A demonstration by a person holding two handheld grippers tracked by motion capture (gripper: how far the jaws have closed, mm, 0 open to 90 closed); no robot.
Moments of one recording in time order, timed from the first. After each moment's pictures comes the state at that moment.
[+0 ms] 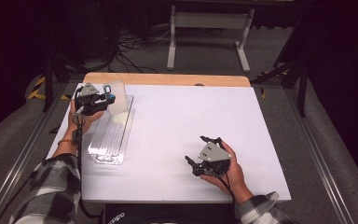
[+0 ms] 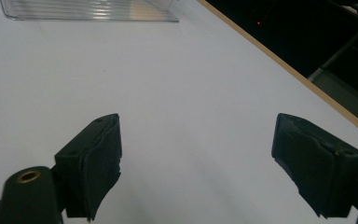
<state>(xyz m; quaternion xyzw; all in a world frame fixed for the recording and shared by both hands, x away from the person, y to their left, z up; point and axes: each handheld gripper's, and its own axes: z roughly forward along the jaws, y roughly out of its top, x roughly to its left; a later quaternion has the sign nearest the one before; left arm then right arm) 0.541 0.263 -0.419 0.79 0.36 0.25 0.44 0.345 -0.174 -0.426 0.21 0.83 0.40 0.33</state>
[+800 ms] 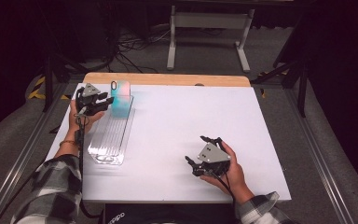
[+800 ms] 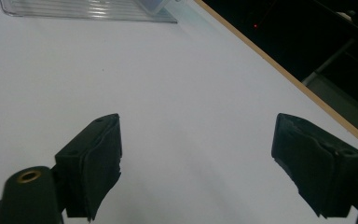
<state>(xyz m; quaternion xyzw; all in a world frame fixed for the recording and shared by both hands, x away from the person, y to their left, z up) 0.539 0.260 -0.420 0.78 0.38 0.27 0.42 0.342 -0.173 -0.424 0.21 0.83 0.40 0.34</state>
